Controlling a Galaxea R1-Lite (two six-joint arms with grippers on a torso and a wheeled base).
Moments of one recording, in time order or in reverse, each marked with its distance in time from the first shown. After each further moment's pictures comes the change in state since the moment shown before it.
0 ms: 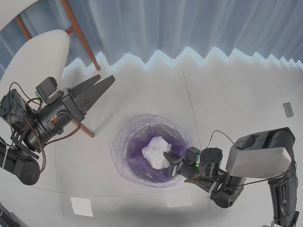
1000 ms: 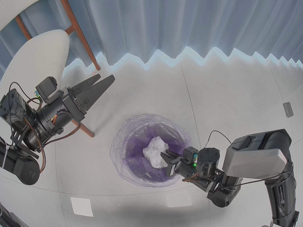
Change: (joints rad) left arm 0.001 0.000 -0.002 0.000 0.002 0.005; right arm -0.003 0.034 -0.044 0.000 -0.001 -0.003
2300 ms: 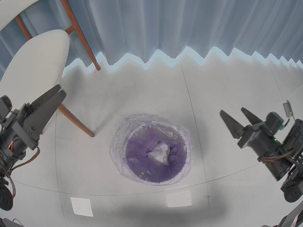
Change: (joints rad) left arm 0.088 -0.361 0.277 0.049 -0.001 0.002; right arm -0.132 -0.827 0.461 0.076 -0.129 -0.054
